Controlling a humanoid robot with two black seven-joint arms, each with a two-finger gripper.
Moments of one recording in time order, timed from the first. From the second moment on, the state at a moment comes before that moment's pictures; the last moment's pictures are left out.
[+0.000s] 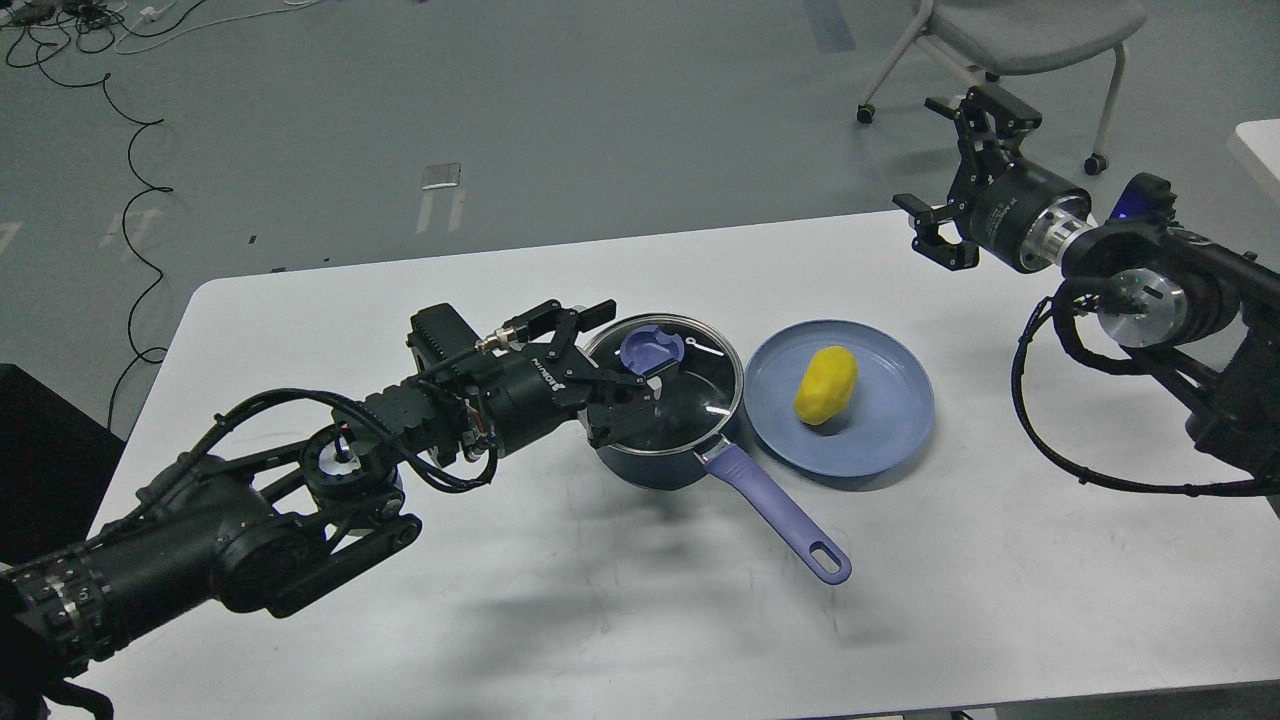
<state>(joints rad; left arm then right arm) -0.83 0.42 -0.22 -1.18 1.95 0.28 -0.27 0.76 -0.46 0.68 0.92 -0.17 0.15 0.07</state>
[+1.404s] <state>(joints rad) -0.84 0.31 -0.19 -0.98 1.95 0.28 -0.38 0.76 -0.51 0.68 0.92 -0.17 0.15 0.07</state>
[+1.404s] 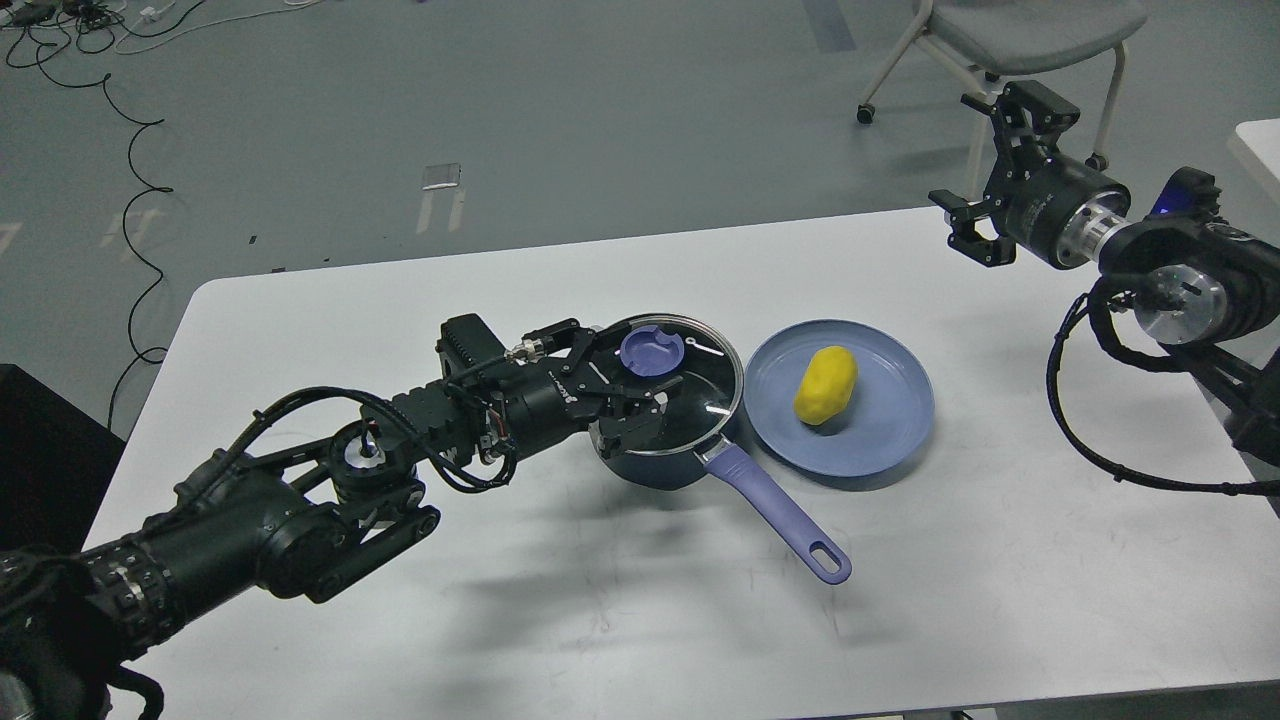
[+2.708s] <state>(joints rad) -0.88 0.32 -0.19 -0.99 1.94 0.28 -0.40 0.76 -0.52 0.67 0.92 -0.17 0.15 0.07</state>
